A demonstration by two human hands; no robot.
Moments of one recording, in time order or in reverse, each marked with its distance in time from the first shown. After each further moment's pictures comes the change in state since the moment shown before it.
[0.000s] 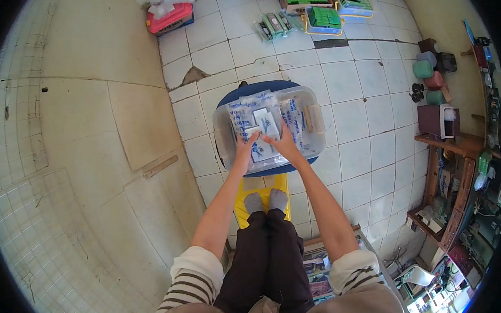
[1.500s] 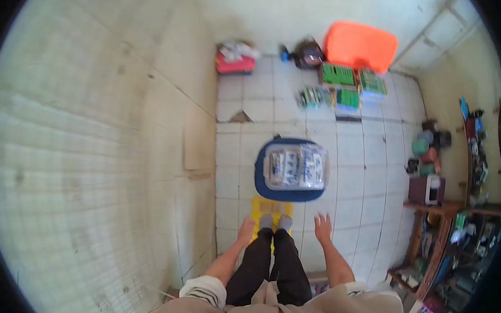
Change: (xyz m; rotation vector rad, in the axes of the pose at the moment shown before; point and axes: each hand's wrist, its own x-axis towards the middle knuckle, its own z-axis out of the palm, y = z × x) left_hand -0.299 0.038 -0.073 0.660 0.235 -0.128; right_hand -0.243 -0.067 -0.081 -0.794 0.094 0.089
